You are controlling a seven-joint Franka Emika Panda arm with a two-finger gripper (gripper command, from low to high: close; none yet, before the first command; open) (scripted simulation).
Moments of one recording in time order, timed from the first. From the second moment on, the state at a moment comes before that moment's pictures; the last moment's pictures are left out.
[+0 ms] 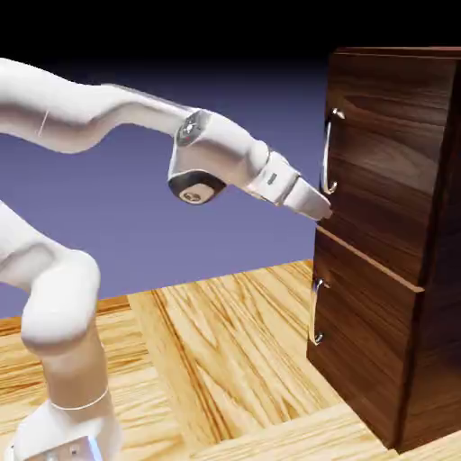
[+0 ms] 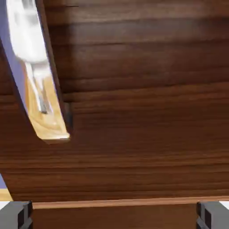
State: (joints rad) arm -0.26 -0.70 0.26 -2.69 1.03 2.96 -0.08
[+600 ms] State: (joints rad) arm -0.47 -0.79 0.46 -2.61 1.81 2.91 -0.71
